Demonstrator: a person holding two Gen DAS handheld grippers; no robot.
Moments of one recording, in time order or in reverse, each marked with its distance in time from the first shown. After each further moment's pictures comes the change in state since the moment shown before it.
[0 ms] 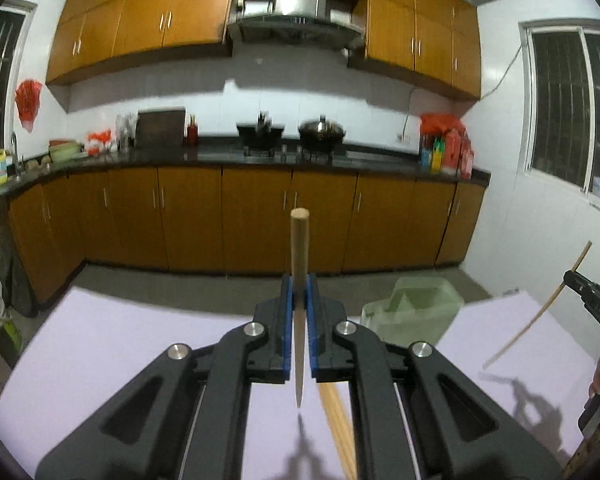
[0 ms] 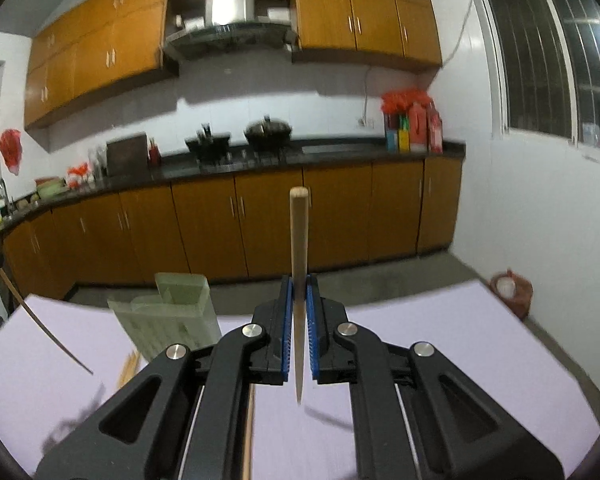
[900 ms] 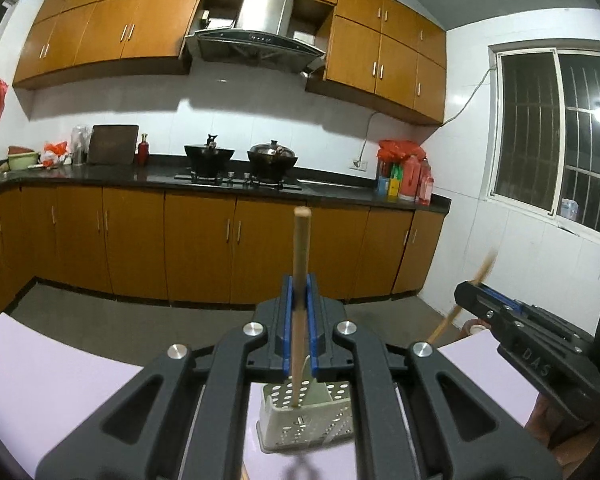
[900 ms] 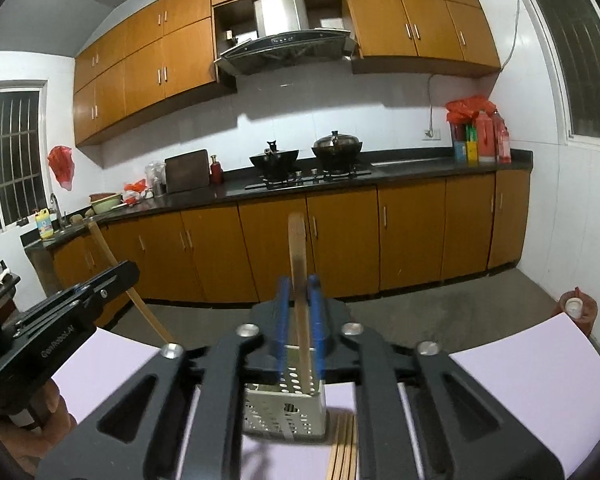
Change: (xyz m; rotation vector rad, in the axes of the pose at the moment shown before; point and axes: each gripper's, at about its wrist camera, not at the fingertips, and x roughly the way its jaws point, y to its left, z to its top) left arm 0.073 -0.083 0.016 -0.023 -0.064 -0.164; right arm 0.049 0.067 0.025 0.020 -0.019 0.232
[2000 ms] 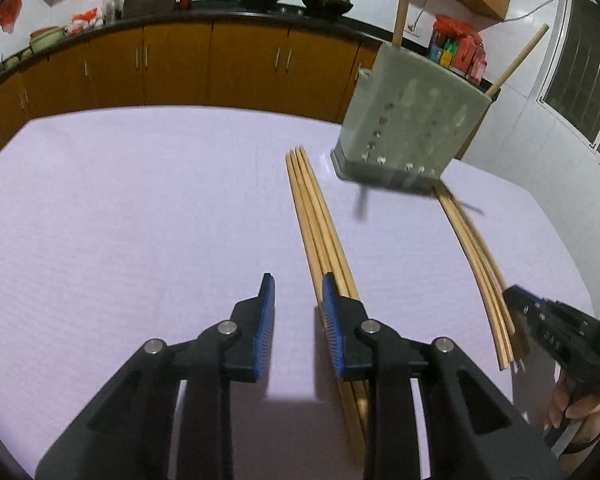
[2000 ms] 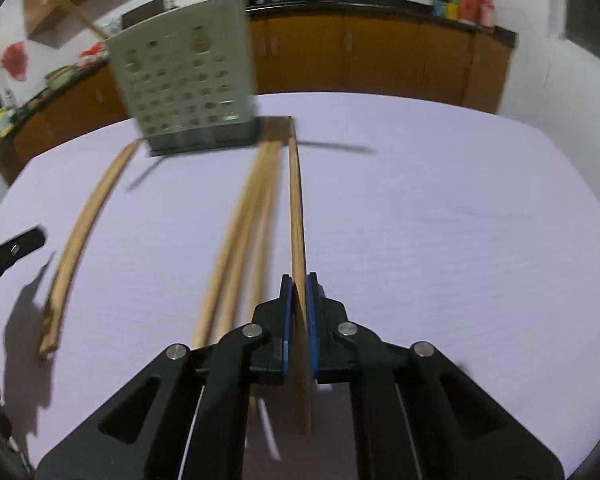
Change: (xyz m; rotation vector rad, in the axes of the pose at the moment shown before) left arm -0.051 0.077 -0.210 -0.134 0.548 0.100; right arm -0.014 -0.045 -0.207 0.000 0.567 -0.178
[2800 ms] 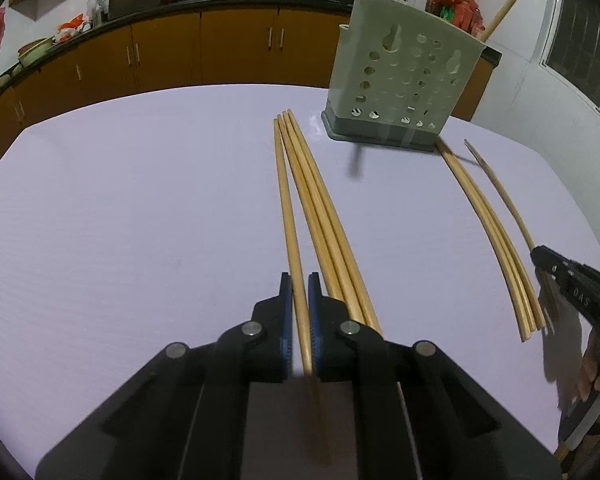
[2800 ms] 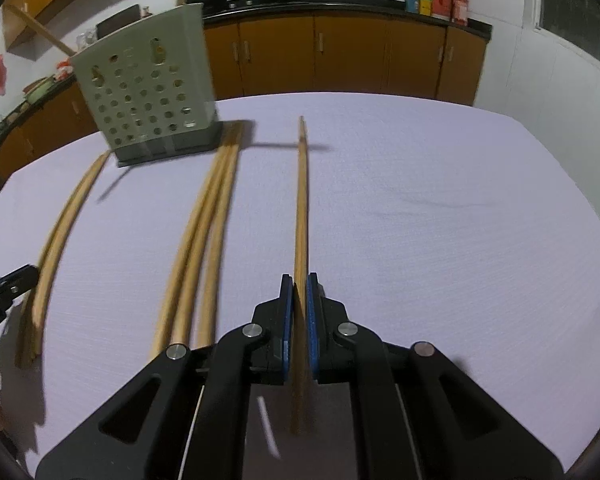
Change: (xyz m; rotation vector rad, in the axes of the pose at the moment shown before) left arm 0.017 -0.029 -0.002 0.078 0.071 0.067; right arm 0.004 -0.011 -0.002 0.034 -0.001 -0.027
